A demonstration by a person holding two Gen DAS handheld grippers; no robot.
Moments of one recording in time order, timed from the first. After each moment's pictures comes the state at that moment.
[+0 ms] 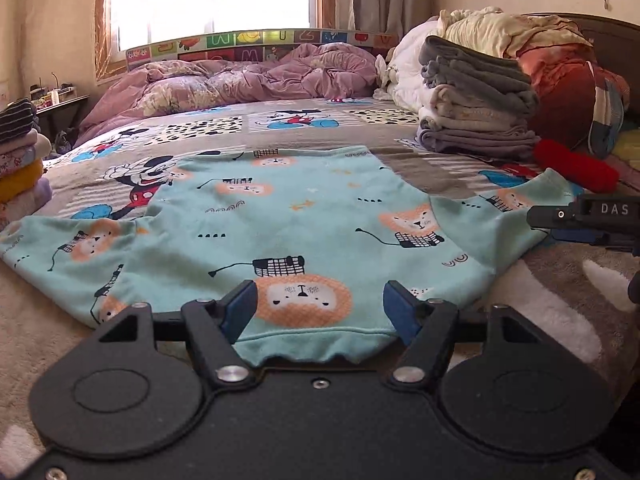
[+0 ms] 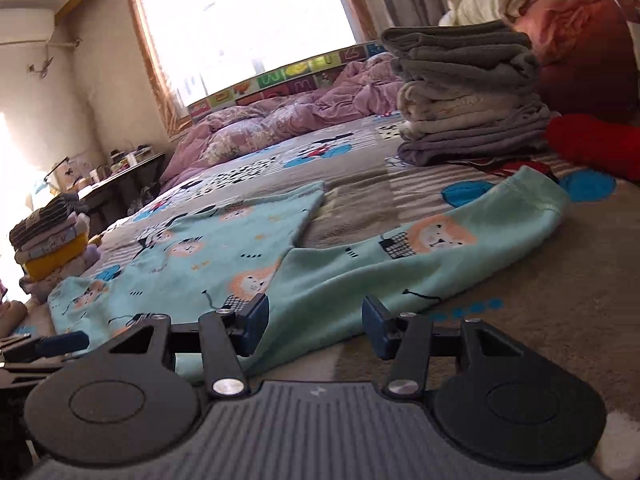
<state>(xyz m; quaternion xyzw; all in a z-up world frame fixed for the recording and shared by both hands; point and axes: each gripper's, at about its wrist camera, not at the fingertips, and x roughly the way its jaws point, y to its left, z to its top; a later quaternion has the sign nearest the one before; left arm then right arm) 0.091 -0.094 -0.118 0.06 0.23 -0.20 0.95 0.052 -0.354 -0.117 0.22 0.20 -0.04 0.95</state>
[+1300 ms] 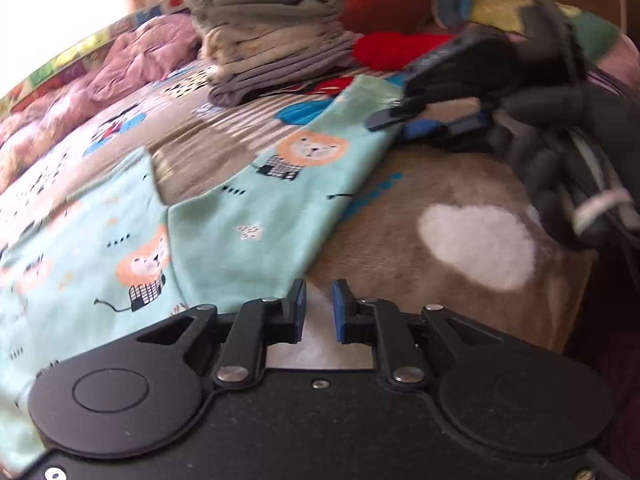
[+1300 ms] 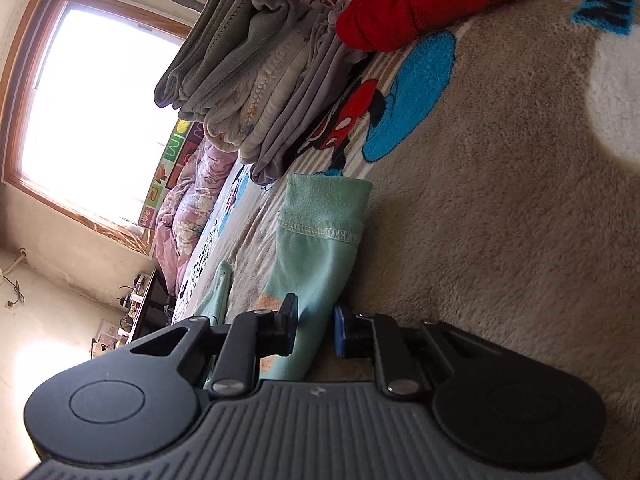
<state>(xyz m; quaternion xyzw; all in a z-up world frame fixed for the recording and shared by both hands) 0.074 -0.259 -0.124 0.25 0.28 -0.36 0.86 0.089 -0.531 -0.181 0.53 0.21 -0.03 0.82</state>
